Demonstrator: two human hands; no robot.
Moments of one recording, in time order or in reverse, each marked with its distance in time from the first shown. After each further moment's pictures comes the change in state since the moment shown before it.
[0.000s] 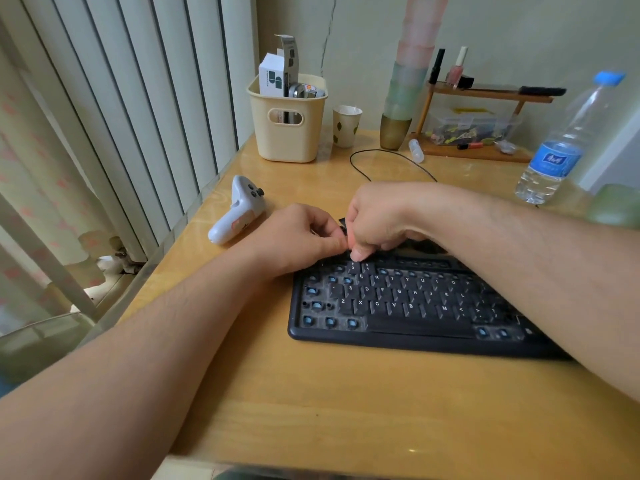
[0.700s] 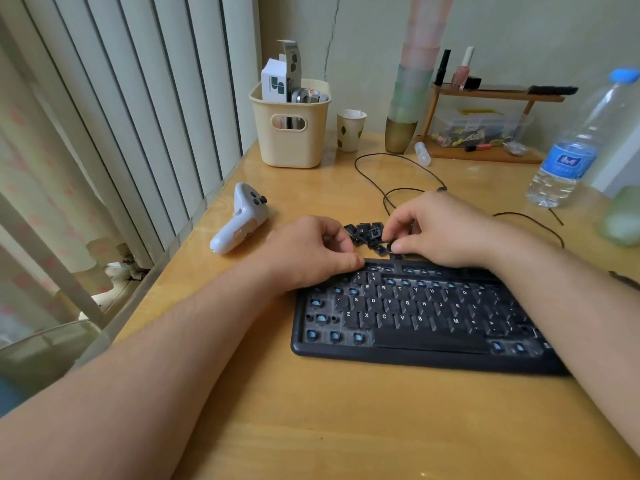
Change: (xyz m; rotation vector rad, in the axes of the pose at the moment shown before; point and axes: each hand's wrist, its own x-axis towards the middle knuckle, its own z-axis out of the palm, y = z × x) left_hand 0.006 0.004 0.007 0.109 -0.024 -0.067; right_hand 0.005 0.076 0.008 0.003 0.303 -0.229
